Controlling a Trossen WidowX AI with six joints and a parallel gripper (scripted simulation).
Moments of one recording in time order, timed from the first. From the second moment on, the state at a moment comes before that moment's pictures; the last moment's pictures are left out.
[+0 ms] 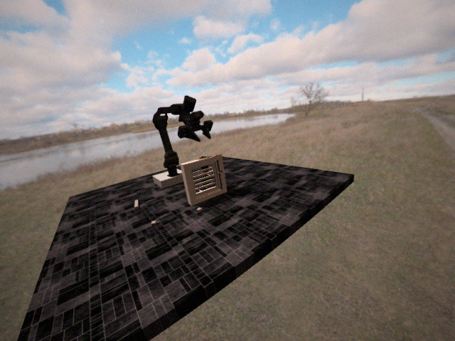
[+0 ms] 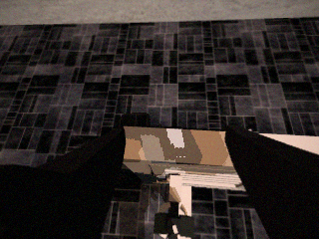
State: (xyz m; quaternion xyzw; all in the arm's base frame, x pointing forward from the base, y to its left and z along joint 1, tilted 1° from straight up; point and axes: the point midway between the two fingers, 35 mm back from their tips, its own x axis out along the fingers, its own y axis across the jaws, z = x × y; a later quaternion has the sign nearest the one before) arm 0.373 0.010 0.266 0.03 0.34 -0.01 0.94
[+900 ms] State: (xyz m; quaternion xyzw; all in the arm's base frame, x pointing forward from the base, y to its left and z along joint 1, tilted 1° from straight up) arm 0.361 0.013 0.221 0.05 0.60 -0.03 0.80
